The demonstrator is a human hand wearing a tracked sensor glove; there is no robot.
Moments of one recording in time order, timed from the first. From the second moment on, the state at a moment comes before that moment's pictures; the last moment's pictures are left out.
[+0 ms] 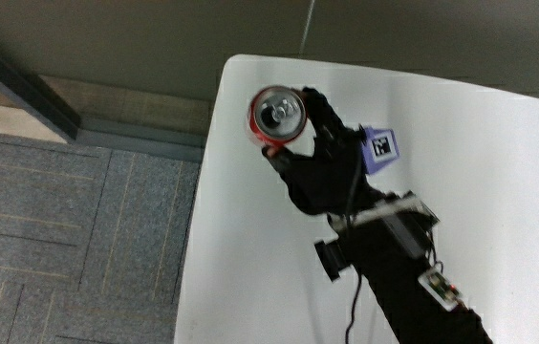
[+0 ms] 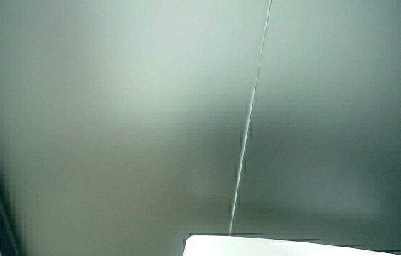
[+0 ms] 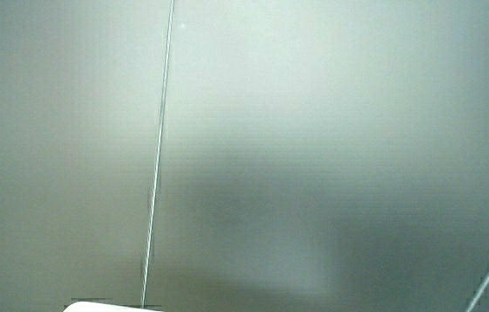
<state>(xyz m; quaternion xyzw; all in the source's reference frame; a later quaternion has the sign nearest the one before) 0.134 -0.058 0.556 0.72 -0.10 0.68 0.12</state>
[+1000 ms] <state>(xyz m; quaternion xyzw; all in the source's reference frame) 0.156 -0.059 0.604 0.73 0.01 0.67 0.15</state>
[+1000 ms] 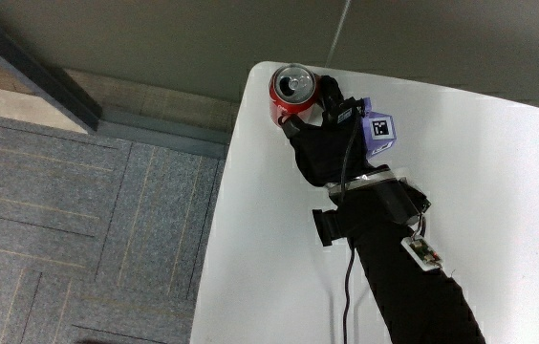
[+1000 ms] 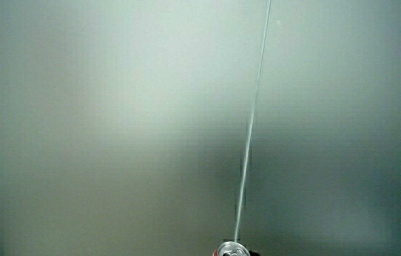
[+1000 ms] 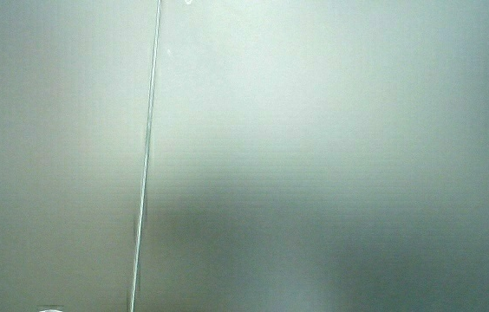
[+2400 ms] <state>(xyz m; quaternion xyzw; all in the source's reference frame) 0.161 -0.035 0.608 0.79 0.03 0.59 0.18</state>
